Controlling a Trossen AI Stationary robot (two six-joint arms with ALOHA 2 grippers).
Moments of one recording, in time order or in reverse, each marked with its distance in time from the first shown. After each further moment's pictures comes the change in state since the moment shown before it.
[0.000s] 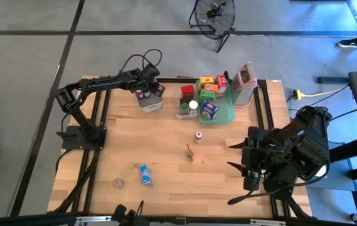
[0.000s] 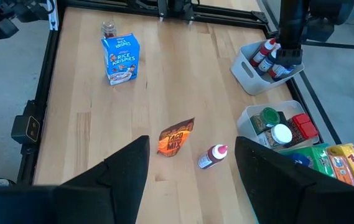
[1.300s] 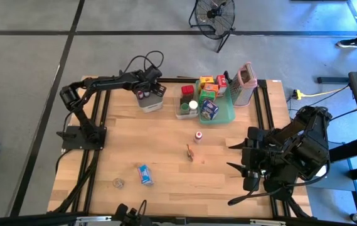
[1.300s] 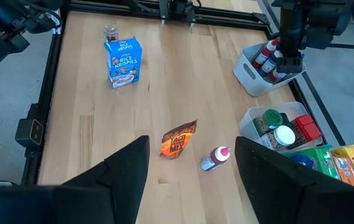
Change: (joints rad) left arm -0.003 0.058 0.001 0.037 -0.045 -0.023; right arm 0.000 0.000 0.000 0.015 0.000 0.000
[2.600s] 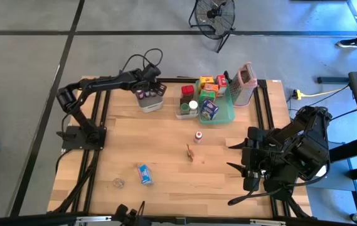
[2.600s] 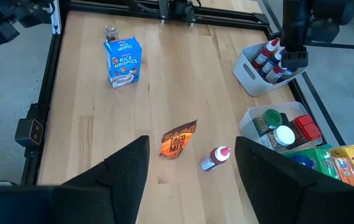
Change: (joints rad) left arm -0.006 -0.053 -0.001 0.016 0.039 0.008; right arm 0.000 0.000 0.000 0.000 0.001 0.000
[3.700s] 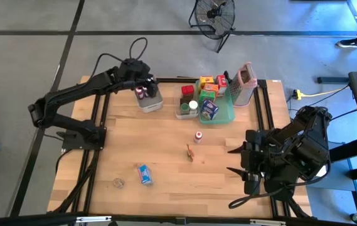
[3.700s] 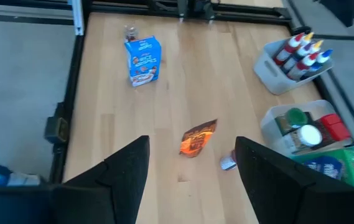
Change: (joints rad) left arm -0.091 -0.389 0.001 -0.034 0.158 0.178; right arm 0.002 0.001 0.000 0.055 -0.065 -0.011
